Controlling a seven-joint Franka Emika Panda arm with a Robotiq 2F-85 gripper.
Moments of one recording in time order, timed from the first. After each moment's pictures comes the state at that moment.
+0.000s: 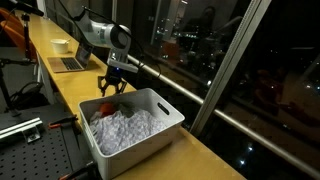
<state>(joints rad) 0.18 0.51 0.20 -1.87 -0.37 1.90 -0.83</state>
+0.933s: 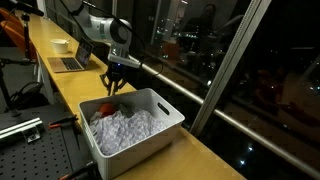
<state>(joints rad) 0.17 0.46 0.19 -1.89 -0.37 1.90 -0.83</state>
